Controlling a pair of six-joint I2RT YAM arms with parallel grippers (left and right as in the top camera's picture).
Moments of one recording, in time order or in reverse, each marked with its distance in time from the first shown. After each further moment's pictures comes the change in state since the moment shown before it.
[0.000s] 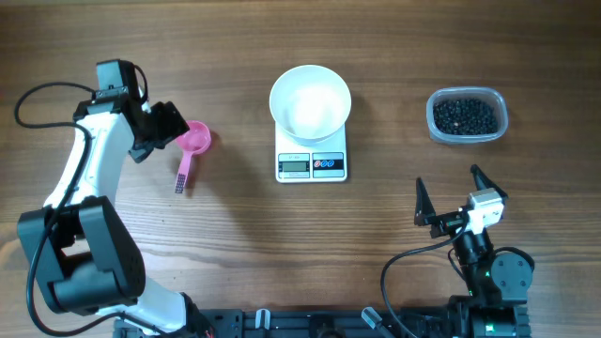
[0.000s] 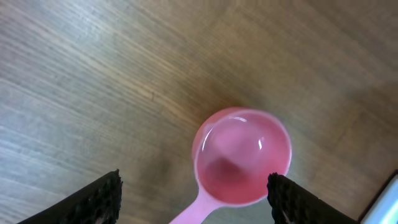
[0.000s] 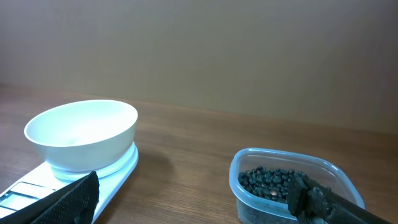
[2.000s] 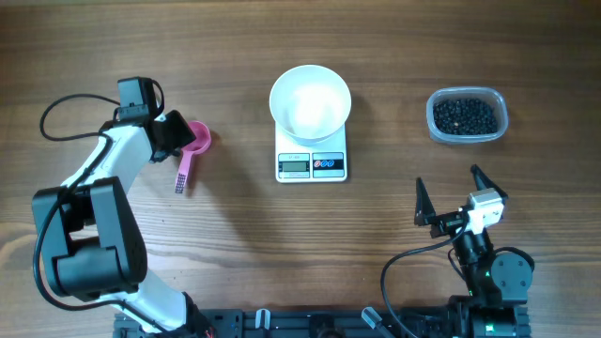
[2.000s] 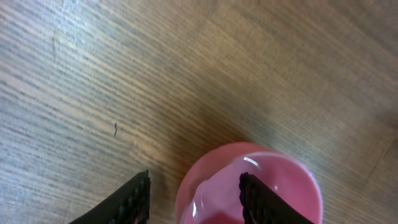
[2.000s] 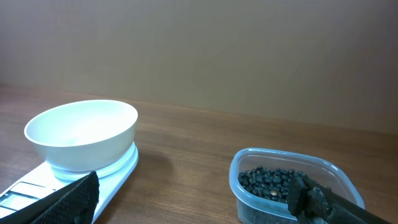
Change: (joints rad) left arm -0.031 0.065 -0.174 0.335 0.003 -0.029; right arm 0.000 0.000 0.000 0.000 0.000 0.000
